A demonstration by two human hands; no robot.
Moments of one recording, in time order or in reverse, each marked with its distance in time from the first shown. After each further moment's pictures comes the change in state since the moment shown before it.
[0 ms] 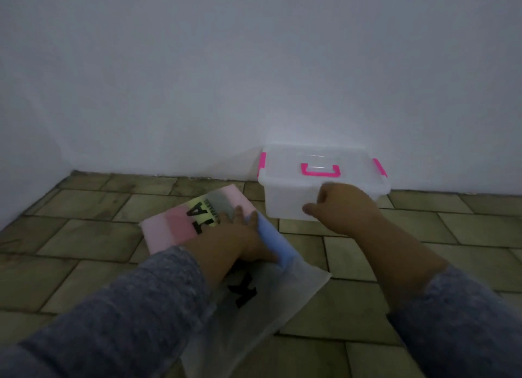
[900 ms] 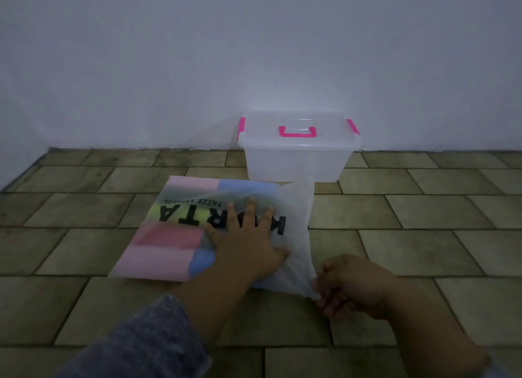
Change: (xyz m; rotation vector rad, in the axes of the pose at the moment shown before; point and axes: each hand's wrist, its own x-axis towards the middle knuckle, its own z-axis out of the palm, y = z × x) left_hand -0.075 0.050 0.080 -0.013 0.334 0.104; right_hand -0.170 0.047 0.043 0.883 -0.728 0.485
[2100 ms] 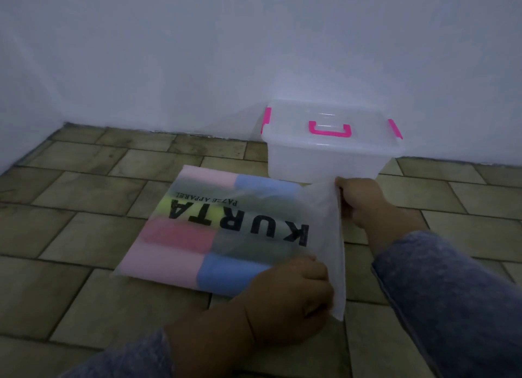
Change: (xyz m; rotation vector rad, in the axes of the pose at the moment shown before) left_hand -0.029 0.010 -0.012 -0.495 0.104 0.842; right_hand 0.141 -0.104 -0.059 0.344 0.570 -0.246
